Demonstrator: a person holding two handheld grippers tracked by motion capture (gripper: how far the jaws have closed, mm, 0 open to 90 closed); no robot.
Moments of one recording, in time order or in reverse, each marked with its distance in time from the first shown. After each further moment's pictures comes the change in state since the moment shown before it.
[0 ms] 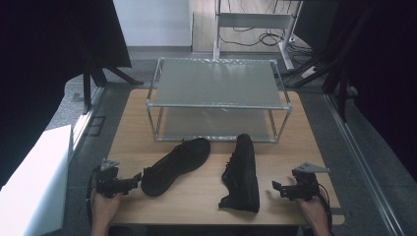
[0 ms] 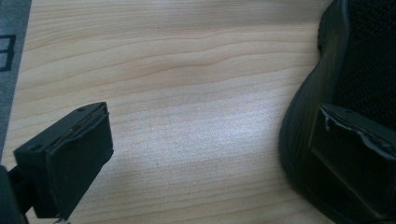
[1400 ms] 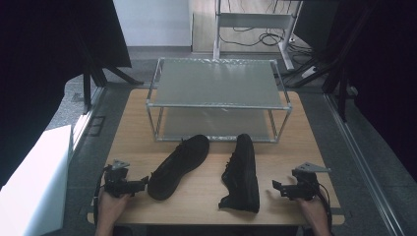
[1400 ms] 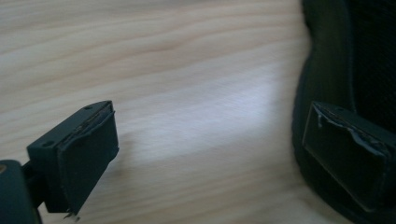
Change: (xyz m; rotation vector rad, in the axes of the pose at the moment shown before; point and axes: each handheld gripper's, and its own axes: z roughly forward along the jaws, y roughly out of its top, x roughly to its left) left arm -0.025 -0.001 0.013 0.091 -0.060 0.099; right arm -0.002 -0.001 0.000 -0.011 0.012 0.024
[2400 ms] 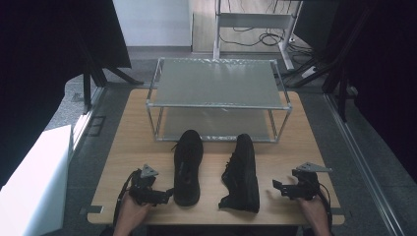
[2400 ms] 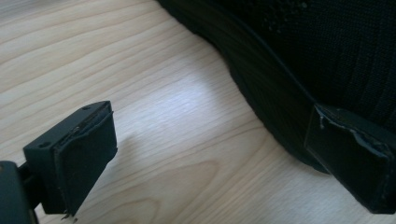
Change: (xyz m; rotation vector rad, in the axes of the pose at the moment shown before) left arm -0.072 0.008 0.010 0.042 -0.168 0.173; right arm -0.001 0.000 0.000 -0.012 0.012 0.020
